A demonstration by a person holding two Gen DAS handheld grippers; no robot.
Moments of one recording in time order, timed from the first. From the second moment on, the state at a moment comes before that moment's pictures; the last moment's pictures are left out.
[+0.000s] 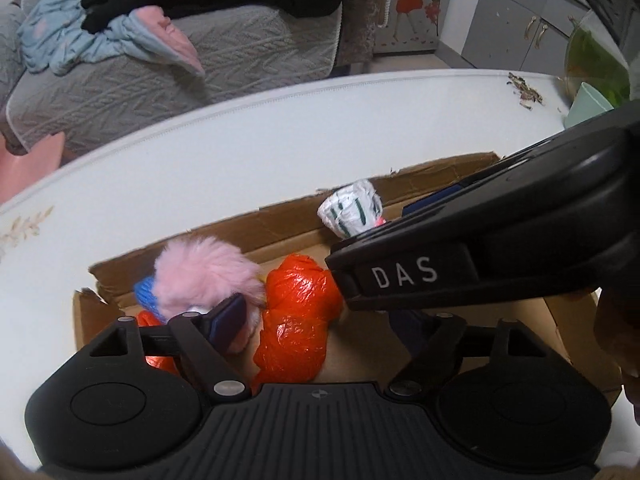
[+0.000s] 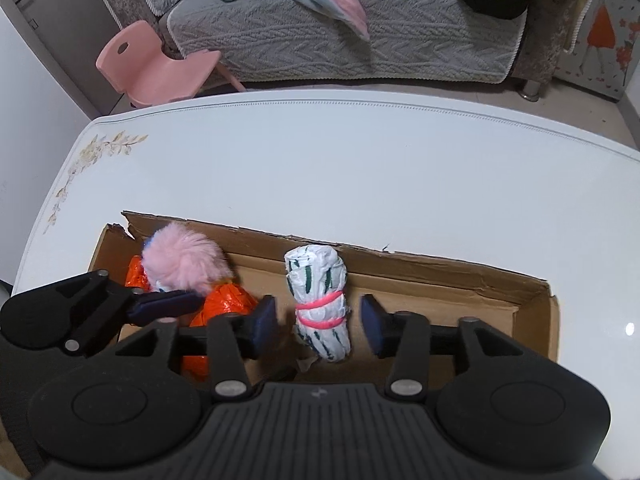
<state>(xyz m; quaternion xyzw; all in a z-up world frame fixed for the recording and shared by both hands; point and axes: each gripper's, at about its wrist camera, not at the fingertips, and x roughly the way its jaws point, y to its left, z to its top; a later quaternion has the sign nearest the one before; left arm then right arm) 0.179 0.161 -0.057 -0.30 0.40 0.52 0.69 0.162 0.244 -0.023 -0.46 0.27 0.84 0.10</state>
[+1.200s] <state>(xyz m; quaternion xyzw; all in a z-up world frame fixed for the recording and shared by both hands) 0.069 -0.082 -0.057 -0.39 0.54 0.50 0.55 0.397 0.209 -0.040 -0.53 0.28 0.79 0.15</state>
